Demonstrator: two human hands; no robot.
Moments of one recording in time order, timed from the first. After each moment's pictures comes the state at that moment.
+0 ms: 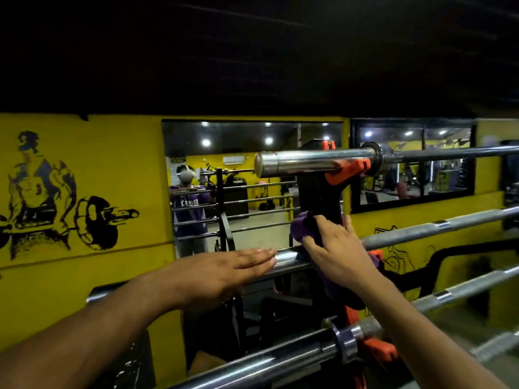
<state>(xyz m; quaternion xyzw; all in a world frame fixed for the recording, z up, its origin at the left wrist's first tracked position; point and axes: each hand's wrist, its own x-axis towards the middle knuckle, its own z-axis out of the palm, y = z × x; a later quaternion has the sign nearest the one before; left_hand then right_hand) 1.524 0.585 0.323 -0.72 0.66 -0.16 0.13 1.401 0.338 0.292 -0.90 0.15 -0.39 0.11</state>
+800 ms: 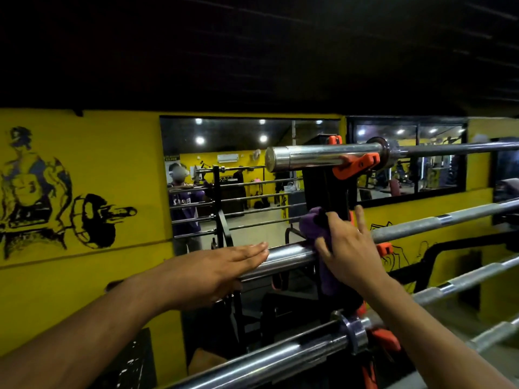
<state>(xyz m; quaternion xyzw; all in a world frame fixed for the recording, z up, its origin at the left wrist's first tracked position) 1.539 0.615 0.316 -0.73 0.66 -0.18 0.09 1.405 0.344 0.276 -0.87 0.15 -0.47 -0.01</state>
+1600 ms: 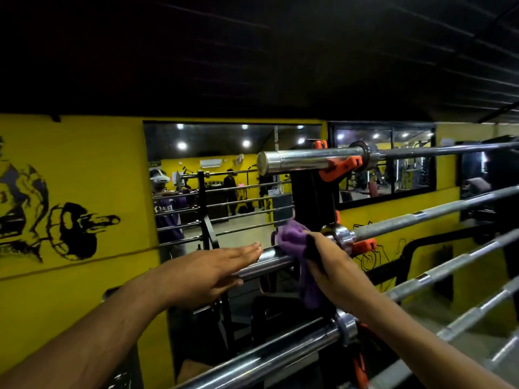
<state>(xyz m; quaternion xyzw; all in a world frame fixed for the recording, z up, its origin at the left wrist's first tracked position) 1.535 0.614 0.322 -0.74 0.65 -0.14 0.04 1.372 0.386 0.255 -0.88 -0.01 -0.45 0.19</state>
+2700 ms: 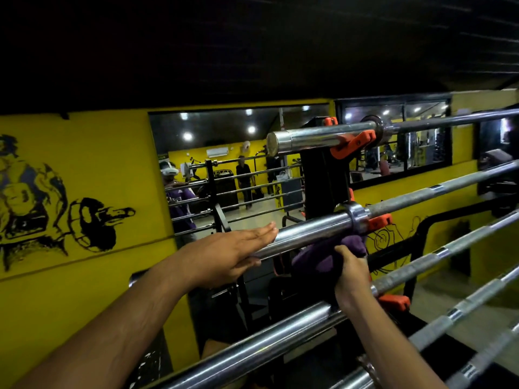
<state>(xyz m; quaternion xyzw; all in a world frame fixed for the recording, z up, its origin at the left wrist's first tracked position) 1.540 0.612 0.319 -0.73 0.66 -0.15 0.06 1.435 0.380 0.192 -0.33 0.23 -0.49 0.78</state>
